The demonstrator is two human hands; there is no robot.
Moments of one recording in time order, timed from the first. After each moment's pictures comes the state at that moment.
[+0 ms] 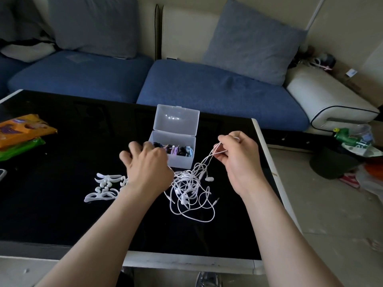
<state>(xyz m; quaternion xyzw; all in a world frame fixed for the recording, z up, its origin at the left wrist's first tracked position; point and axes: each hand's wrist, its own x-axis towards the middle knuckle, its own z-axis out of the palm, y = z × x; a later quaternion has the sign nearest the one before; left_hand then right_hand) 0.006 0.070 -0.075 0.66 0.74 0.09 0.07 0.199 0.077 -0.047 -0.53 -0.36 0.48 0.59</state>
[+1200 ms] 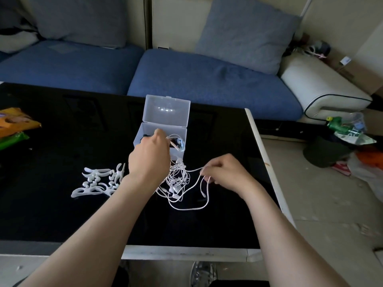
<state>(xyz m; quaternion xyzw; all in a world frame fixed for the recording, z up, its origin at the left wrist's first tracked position) 0.031 0.079 -0.080 0.66 0.71 0.20 0.11 0.246 0.079 -0.113 -0.67 -0.59 0.41 0.19</state>
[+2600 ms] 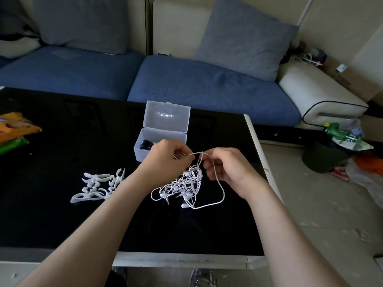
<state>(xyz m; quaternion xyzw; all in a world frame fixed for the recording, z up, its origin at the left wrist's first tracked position) 0.035 0.082 -0.069 0.71 0.55 0.31 0.32 0.232 0.076 -0.071 -0.58 -0.44 0.57 0.38</state>
